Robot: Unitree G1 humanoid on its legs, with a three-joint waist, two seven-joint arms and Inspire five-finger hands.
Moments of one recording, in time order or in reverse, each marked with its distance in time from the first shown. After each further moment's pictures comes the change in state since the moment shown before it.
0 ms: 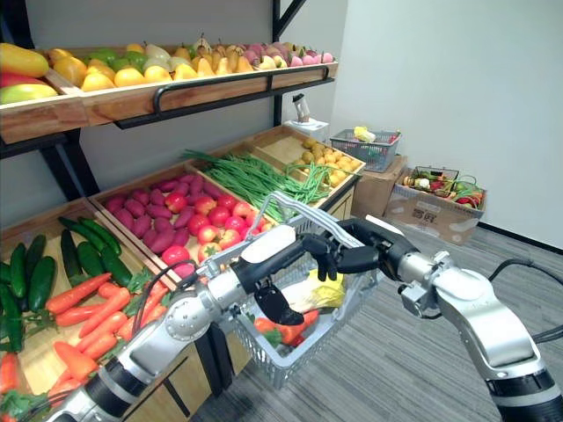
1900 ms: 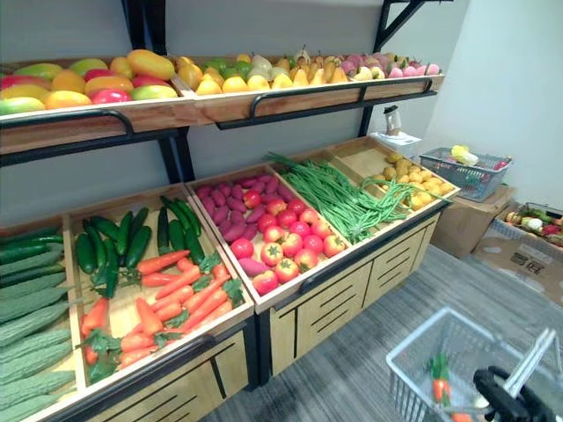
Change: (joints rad) left arm 0.613 -0.502 1.679 0.403 -1.133 -0.033 0.714; right arm 0.581 0.737 -0.667 0.307 0.054 -0.109 -0.504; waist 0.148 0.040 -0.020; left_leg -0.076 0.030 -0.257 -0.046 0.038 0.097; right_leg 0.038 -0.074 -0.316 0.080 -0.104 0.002
